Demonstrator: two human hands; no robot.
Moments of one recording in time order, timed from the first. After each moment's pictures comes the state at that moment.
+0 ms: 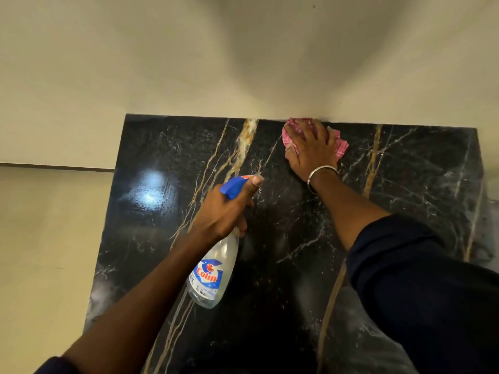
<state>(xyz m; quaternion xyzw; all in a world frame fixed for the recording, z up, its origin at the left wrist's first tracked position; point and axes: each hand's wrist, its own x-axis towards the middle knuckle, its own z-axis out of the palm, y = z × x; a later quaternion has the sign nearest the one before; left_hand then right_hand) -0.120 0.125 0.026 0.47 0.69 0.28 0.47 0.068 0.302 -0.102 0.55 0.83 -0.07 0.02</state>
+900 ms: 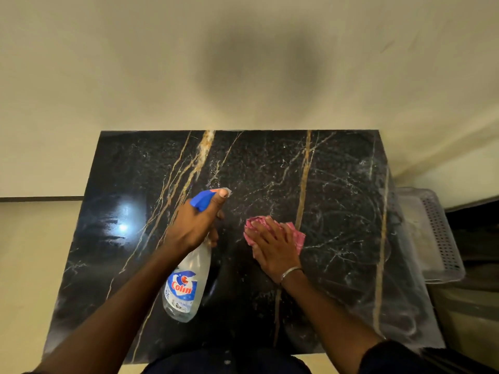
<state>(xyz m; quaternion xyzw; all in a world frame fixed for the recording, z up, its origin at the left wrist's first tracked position) -0.062 0.050 0.068 0.48 0.69 0.31 0.44 0.157 0.038 -0.101 0.49 0.86 -0.12 -0.01</state>
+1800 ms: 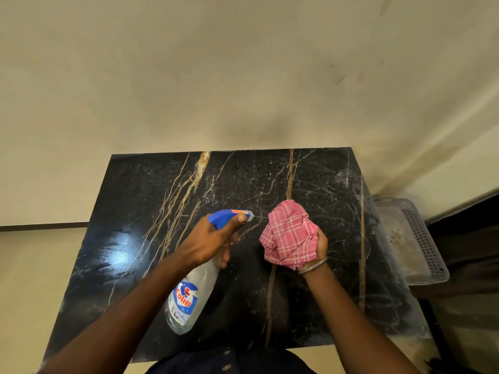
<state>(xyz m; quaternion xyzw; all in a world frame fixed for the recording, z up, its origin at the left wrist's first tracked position) -0.021 -0.002 0.116 0.53 0.61 0.25 0.54 0.215 0.034 -0.012 0.28 -0.01 -0.81 -0.52</state>
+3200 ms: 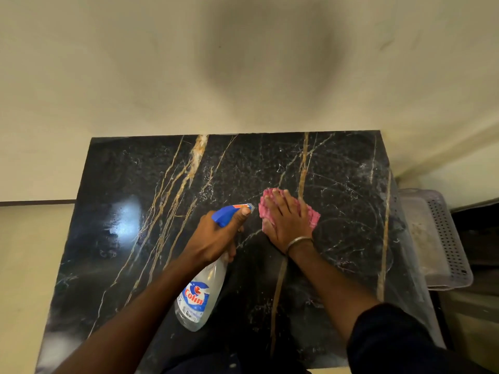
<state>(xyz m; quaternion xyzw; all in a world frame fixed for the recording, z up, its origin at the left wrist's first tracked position) -0.019 0.069 0.060 0.48 0.65 0.26 0.52 0.184 0.127 -0.097 0.55 0.83 -0.09 0.03</state>
